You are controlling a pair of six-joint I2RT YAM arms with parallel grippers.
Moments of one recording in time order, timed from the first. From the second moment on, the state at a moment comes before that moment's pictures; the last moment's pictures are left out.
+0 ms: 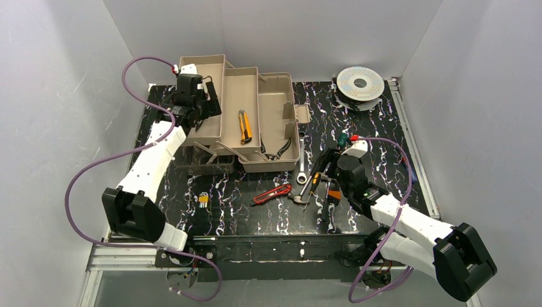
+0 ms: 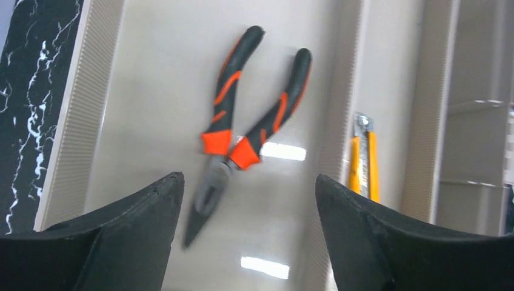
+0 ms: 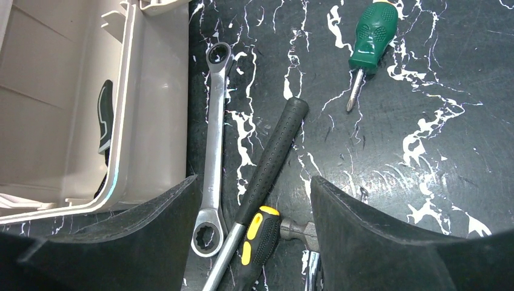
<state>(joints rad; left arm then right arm) -0.25 1.49 1.47 -0.66 -0.31 -0.35 0.64 1.00 0.40 0.19 0.45 0.57</state>
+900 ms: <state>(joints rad) -0.96 1.26 1.23 -0.83 -0.07 0.07 0.64 1.01 0.40 0.19 0.45 0.59</state>
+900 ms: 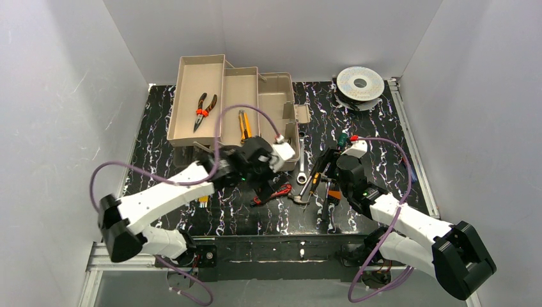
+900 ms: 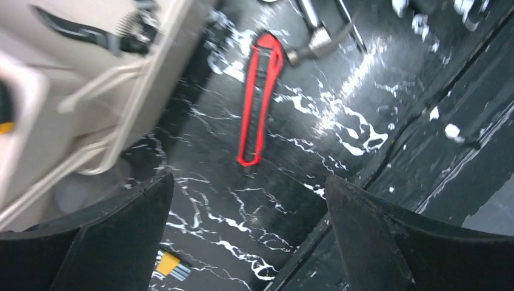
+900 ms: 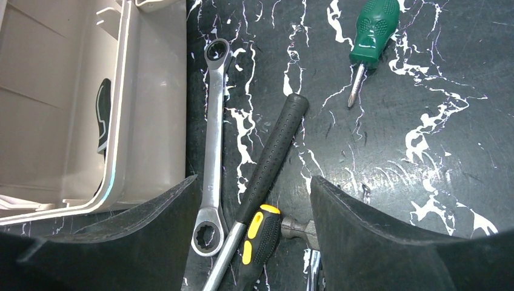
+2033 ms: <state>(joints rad) -1.01 1.58 1.21 -0.70 -0.21 -0.07 0.64 1.01 0.40 0.19 0.44 0.60</state>
